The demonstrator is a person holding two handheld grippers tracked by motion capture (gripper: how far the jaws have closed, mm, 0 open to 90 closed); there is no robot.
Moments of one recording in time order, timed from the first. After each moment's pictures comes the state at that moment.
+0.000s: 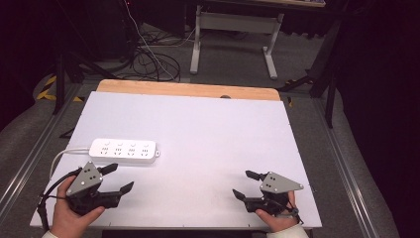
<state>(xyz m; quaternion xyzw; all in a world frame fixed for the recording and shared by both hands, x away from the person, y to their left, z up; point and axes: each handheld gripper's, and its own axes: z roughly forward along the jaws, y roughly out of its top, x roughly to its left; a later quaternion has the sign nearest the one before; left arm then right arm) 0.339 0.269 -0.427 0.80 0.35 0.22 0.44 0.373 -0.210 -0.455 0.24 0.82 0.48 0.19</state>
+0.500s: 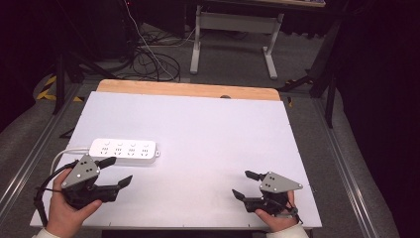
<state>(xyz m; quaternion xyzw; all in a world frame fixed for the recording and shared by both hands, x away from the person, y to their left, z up) 0.344 0.270 -0.405 0.80 0.34 0.23 0.44 0.374 -0.209 -0.456 0.25 0.82 0.48 0.19</state>
